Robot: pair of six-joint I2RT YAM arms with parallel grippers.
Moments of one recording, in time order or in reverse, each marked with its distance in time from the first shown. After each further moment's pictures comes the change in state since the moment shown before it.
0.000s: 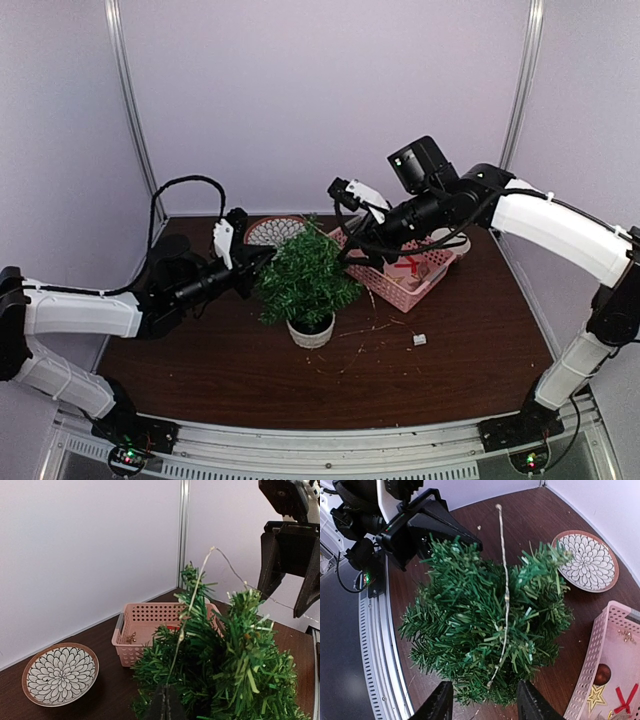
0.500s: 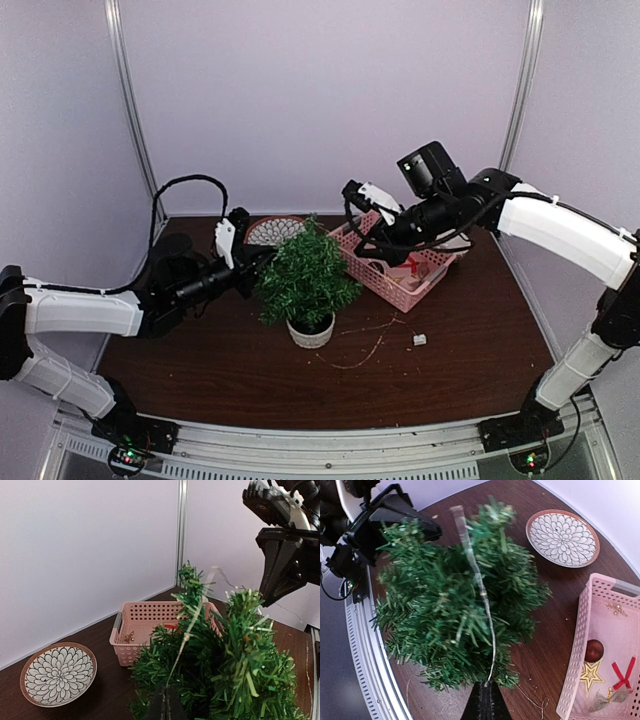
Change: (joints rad) left arm 0.000 0.010 0.011 -0.008 0.010 0.000; right arm -0.029 -0.027 -0.060 -0.006 0.070 0.053
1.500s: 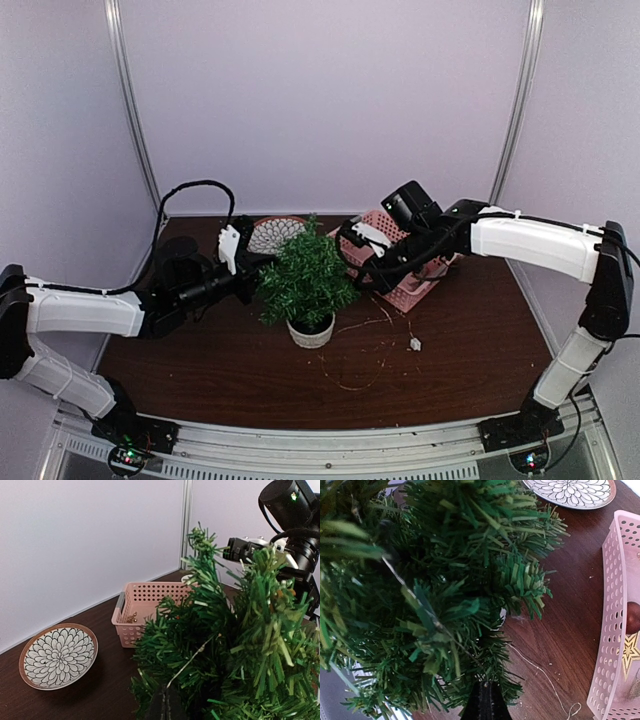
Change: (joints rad) left arm 0.000 0.009 -0.006 -0.077 -0.020 0.001; right arm -0.032 0.078 -0.192 0.123 -0.030 0.112
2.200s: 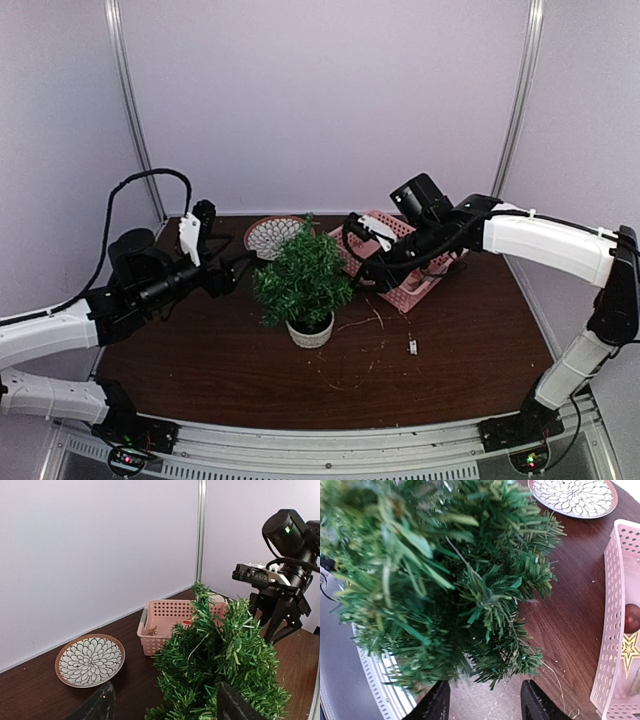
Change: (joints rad) left arm 0.000 -0.338 0.002 -0.285 -0.099 0.034; right arm 0.000 -0.055 0.002 -0.025 -0.040 0.012
